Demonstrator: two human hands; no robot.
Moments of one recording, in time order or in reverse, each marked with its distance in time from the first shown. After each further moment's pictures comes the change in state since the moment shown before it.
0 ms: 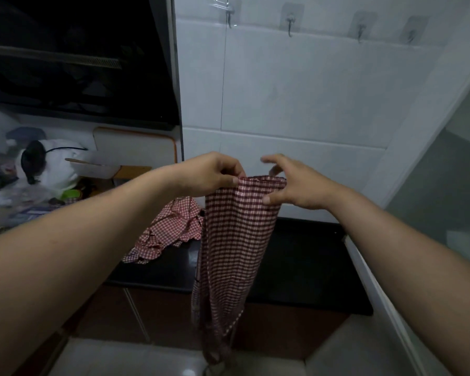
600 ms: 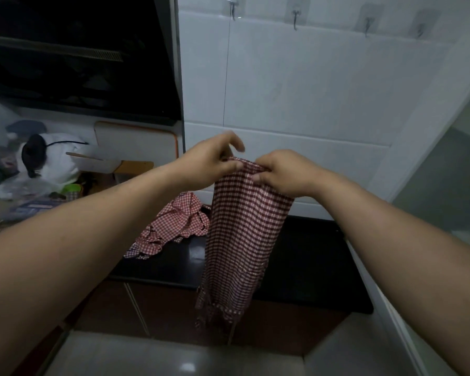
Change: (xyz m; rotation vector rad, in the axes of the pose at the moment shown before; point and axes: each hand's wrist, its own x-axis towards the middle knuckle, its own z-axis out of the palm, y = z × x) left_hand 0.005 -0.013 0.001 0.088 0.266 0.125; right_hand 0.022 -0.040 -0.003 -0.250 -0.043 -0.119
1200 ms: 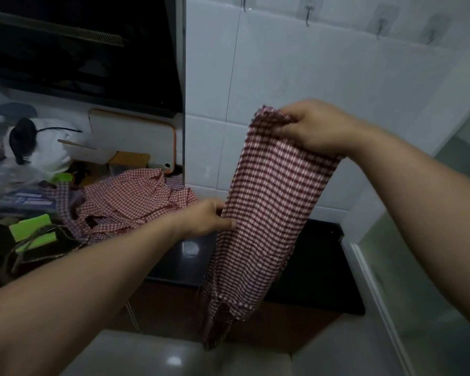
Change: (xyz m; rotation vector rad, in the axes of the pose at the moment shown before) left_hand -0.050 -0.059 0.074 -0.409 -0.355 -0.326; right_hand 0.006 -0.011 -0.081 0.023 0.095 0.062
